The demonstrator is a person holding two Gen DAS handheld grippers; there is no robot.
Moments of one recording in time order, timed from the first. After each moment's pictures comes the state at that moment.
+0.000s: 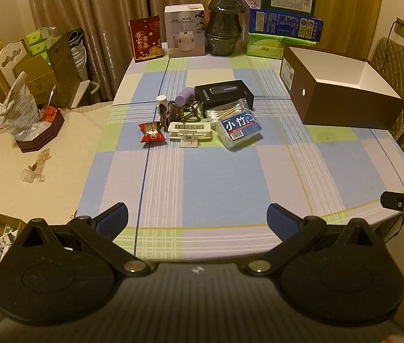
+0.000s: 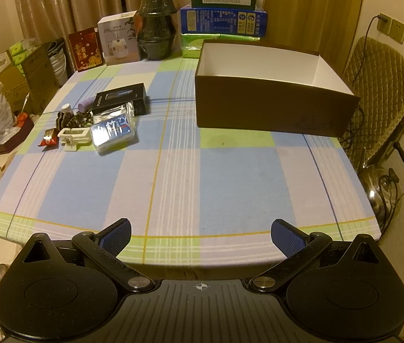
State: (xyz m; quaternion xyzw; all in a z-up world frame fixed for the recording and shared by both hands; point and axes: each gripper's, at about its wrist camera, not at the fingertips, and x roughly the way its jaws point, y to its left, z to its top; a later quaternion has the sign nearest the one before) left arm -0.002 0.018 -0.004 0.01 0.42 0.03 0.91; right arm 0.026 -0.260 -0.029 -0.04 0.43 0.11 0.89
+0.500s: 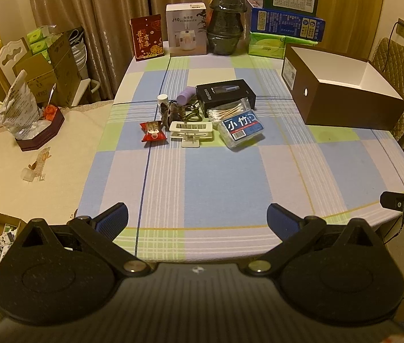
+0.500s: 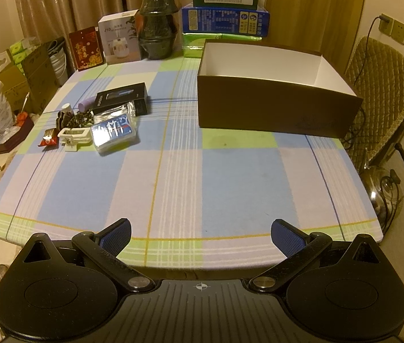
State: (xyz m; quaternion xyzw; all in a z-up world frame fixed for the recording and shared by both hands) left arm -0.001 0.021 -0.005 0.01 0.42 0.03 0.91; right arm 0.027 -0.259 -0.030 -0.04 0.43 0.11 0.89
